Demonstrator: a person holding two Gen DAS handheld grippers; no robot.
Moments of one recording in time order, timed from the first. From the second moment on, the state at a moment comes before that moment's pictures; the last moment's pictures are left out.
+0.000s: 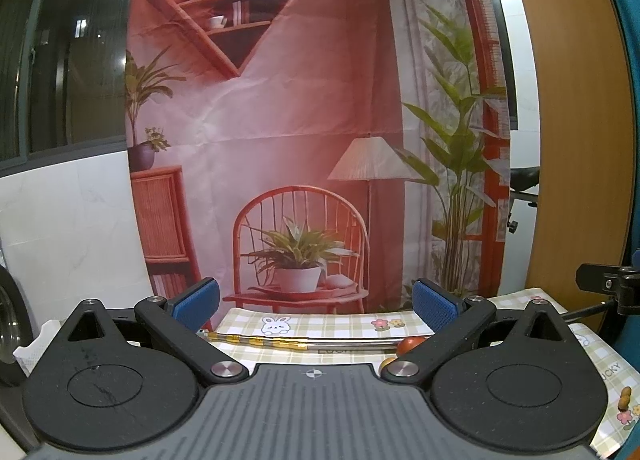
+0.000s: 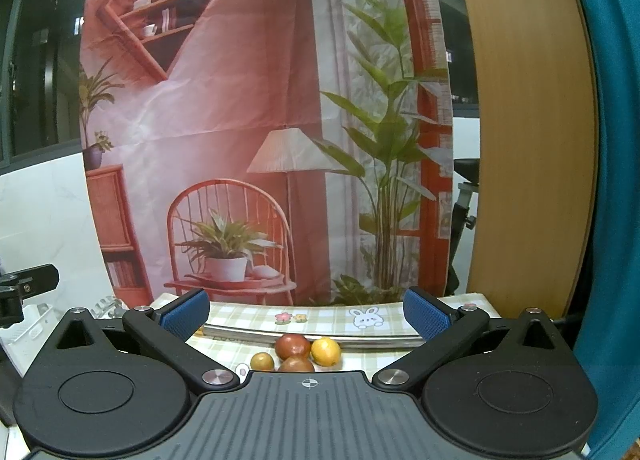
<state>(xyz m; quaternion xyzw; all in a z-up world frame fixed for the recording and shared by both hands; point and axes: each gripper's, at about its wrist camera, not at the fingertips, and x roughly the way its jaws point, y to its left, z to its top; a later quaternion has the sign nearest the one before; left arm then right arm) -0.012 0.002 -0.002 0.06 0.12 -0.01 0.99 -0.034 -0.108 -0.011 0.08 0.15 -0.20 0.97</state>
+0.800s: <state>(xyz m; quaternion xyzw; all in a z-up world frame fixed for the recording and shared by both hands) -0.012 0.002 0.000 0.06 0.12 -0.02 0.99 -0.037 -0.111 -0.006 0.08 0.15 -0.21 0.96</state>
